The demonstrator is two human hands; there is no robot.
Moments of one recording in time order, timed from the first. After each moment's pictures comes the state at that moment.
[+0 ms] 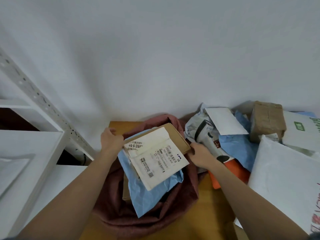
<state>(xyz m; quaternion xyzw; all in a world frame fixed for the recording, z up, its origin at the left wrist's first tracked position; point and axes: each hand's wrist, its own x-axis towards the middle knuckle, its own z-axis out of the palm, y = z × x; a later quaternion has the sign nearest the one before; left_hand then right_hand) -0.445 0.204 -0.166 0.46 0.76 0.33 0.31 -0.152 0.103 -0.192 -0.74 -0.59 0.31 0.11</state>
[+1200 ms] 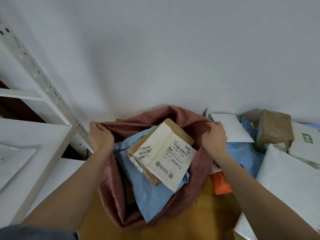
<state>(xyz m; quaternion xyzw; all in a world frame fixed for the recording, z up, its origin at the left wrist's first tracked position) -0.476 0.203 -0.156 0.42 0.80 0.42 0.10 -0.154 0.130 -0.132 -0.82 -0.47 0.13 0.30</state>
